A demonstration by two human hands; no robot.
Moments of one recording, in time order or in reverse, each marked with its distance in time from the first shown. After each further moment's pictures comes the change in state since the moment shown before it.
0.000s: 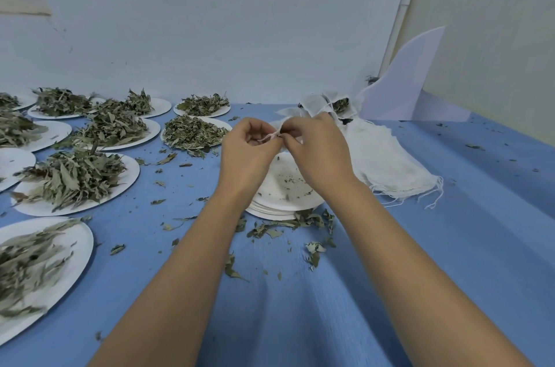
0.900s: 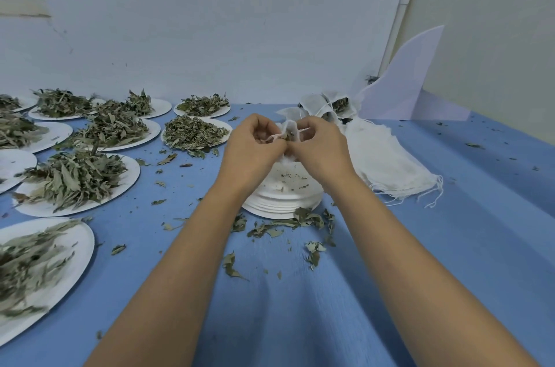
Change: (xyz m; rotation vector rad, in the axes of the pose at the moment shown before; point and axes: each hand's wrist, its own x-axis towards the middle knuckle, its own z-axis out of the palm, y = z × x) left_hand 0.001 0.010 -0.004 0.201 -0.139 0.008; right_hand 0.001 0.001 -0.001 0.476 -0.024 0.327
